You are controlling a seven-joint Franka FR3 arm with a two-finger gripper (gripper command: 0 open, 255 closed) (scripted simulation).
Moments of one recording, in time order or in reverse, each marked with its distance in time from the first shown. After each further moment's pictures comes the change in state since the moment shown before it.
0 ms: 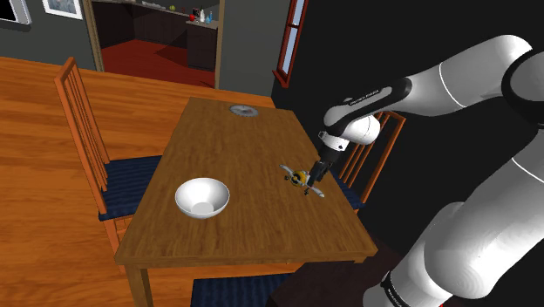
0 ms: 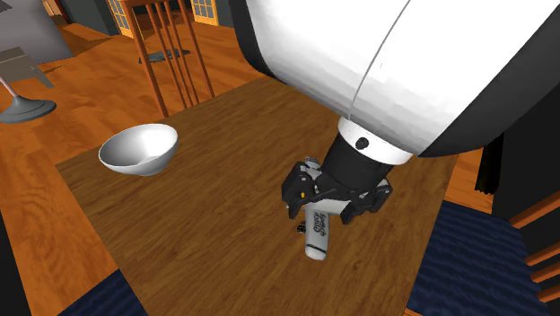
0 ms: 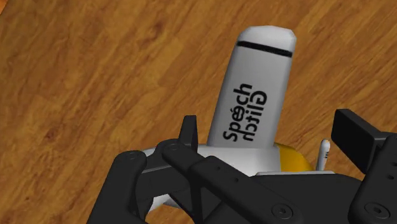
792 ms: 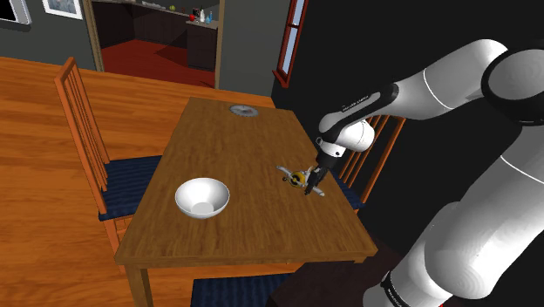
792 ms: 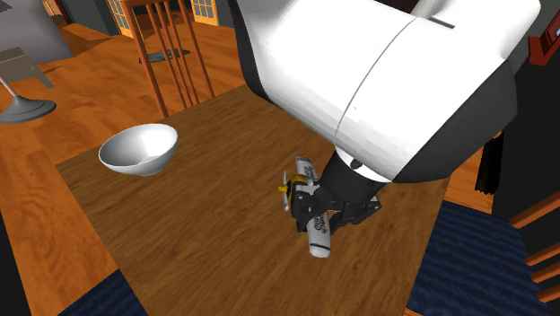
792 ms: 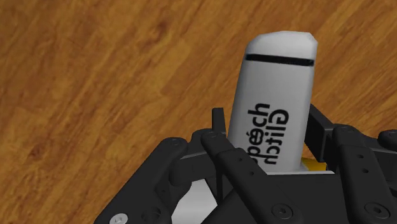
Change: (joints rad) arm 0.010 0.072 -0.003 -0.009 0.064 0.068 -0.061
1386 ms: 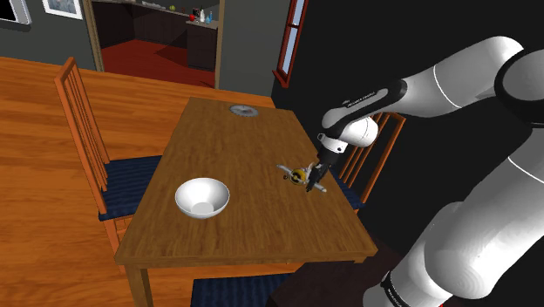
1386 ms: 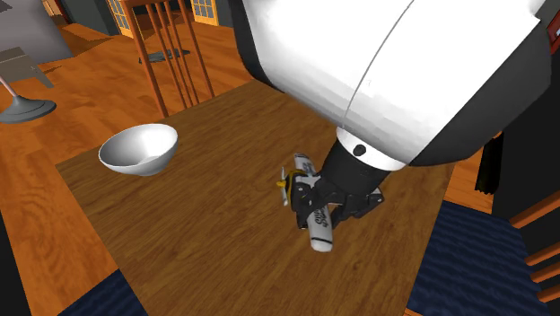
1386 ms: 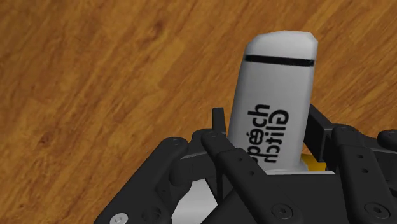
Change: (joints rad) arm -0.005 -0.048 0.002 0.006 -0.043 -0.044 0.042
